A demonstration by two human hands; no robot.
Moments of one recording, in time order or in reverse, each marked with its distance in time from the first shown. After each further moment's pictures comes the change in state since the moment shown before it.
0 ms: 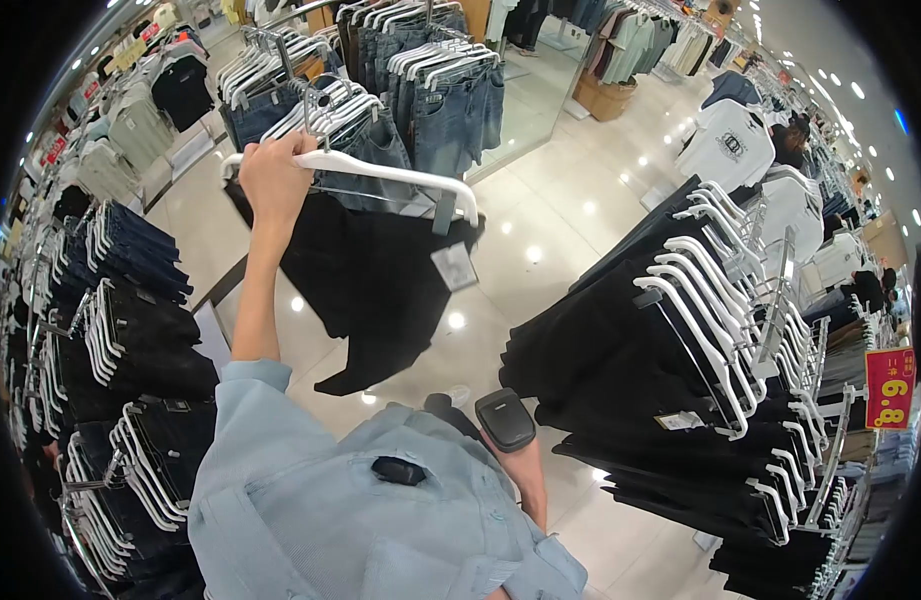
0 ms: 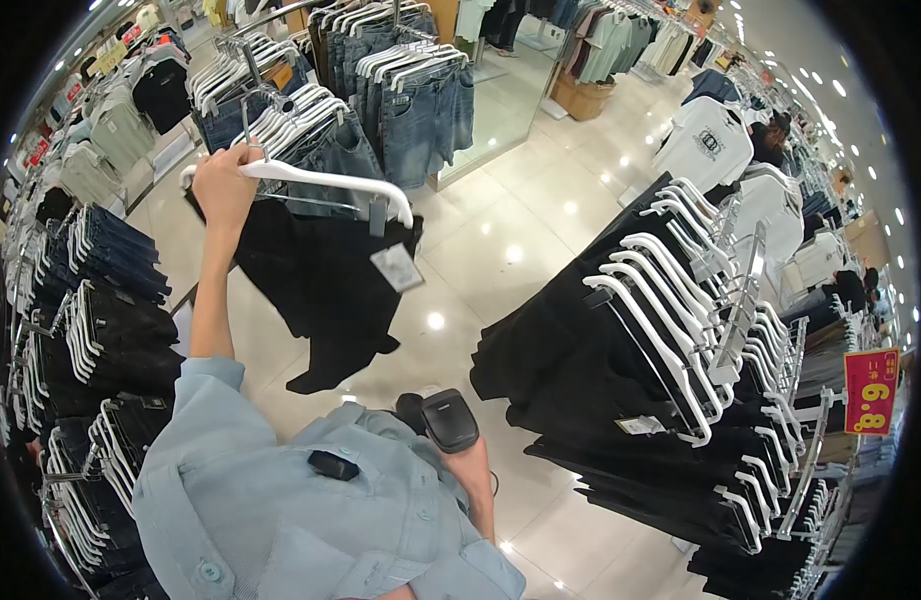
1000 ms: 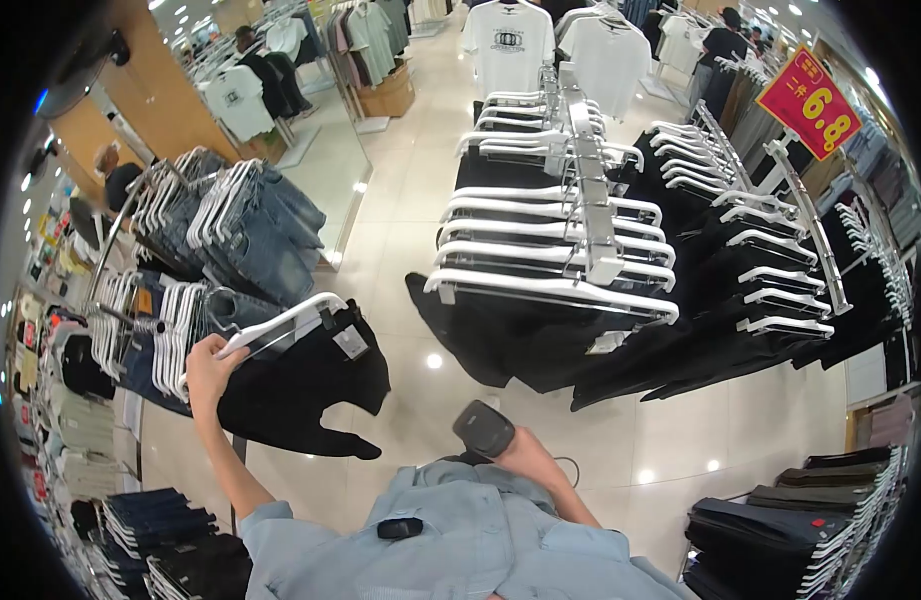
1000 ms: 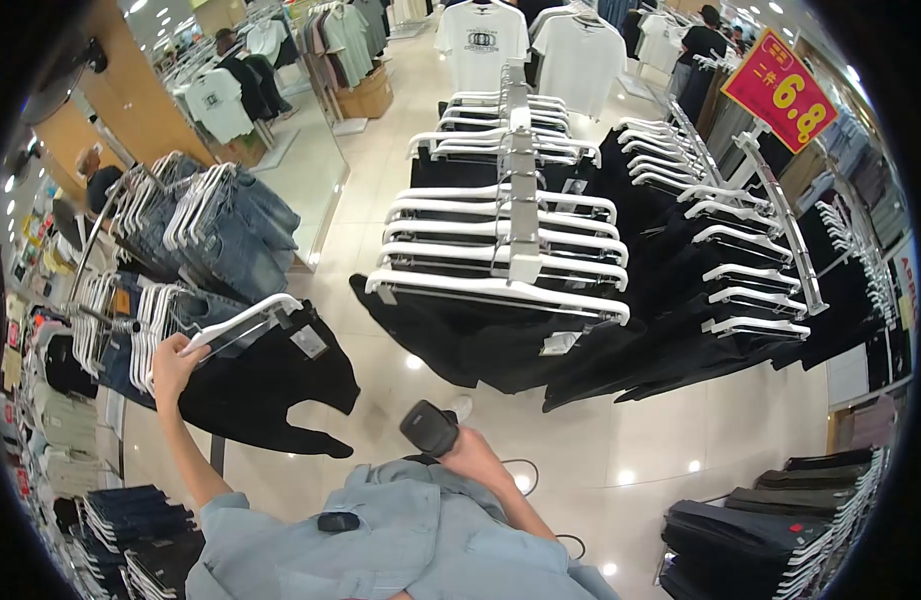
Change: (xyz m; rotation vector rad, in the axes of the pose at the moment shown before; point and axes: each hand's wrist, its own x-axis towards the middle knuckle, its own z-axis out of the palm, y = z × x) left_hand 0.014 0.134 0.072 -0.289 -0.903 -0.037; right_hand 0.015 0.036 -0.107 0.084 0.208 0.078
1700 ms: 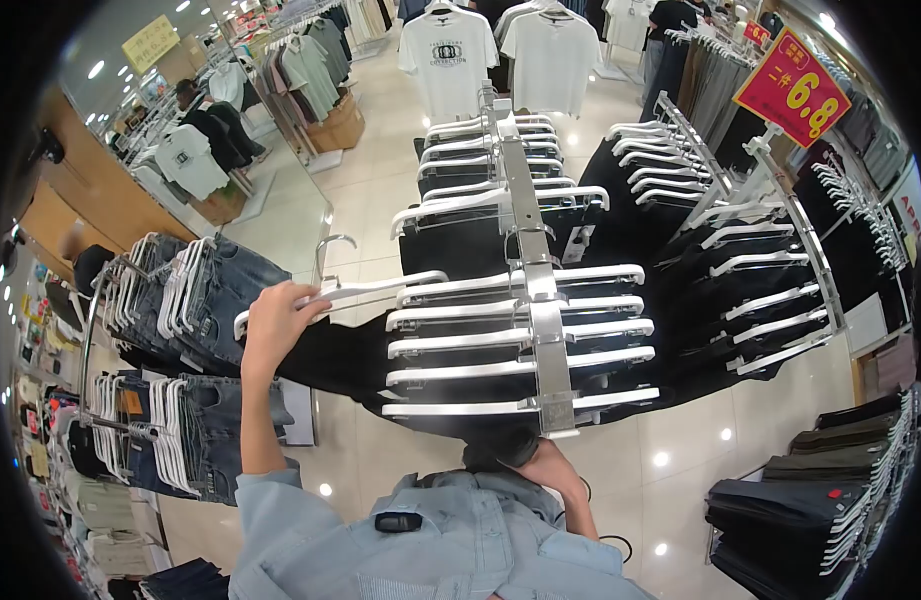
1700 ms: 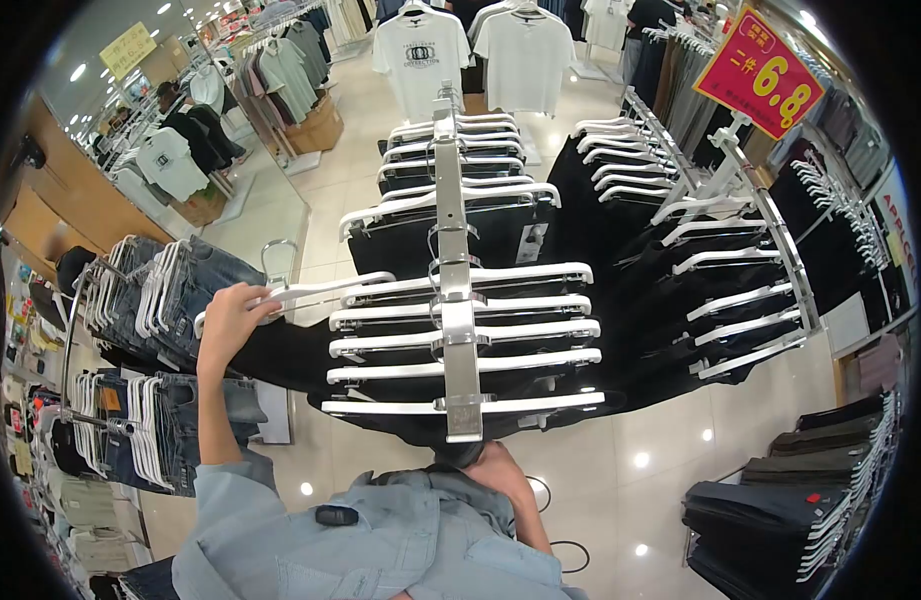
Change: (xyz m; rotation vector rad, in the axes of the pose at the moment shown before) left_hand 0.167 0.288 0.082 -0.149 -0.176 0.611; right_hand 0.078 -0.045 -0.108 0.078 0.172 0.099
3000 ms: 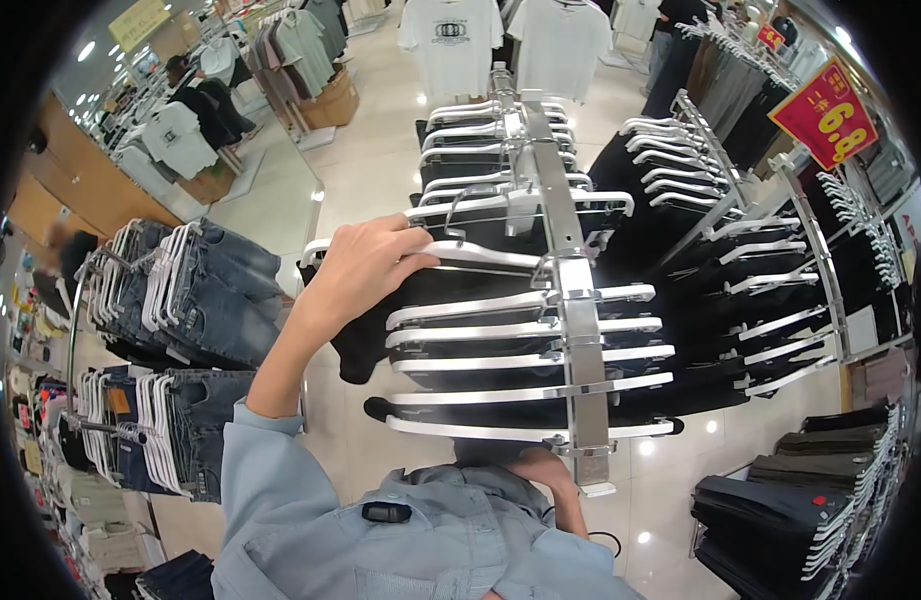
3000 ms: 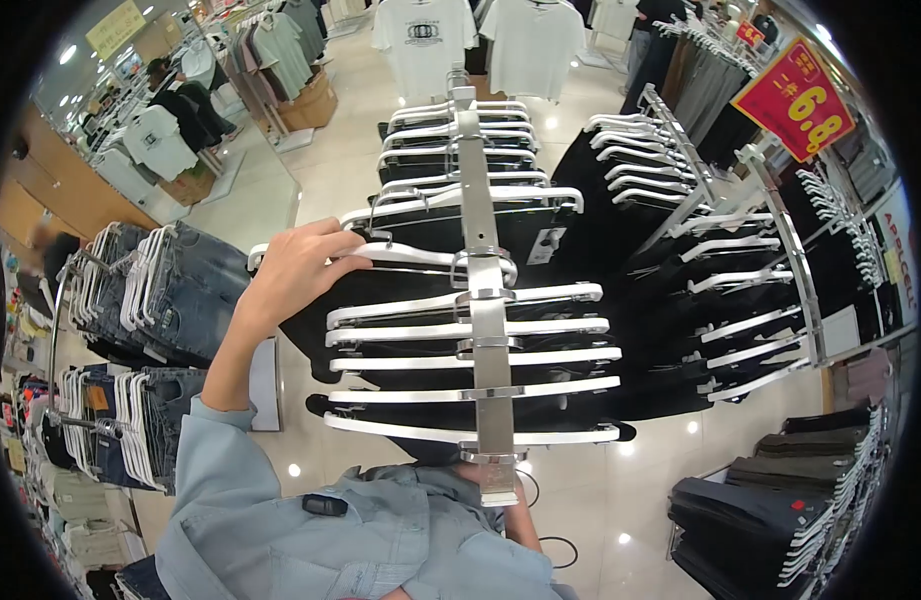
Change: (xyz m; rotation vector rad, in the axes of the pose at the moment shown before) left_hand 0.093 0.089 0.033 -0.072 0.001 0.576; right_hand 0.046 0.091 0.016 -0.157 -0.193 0.282
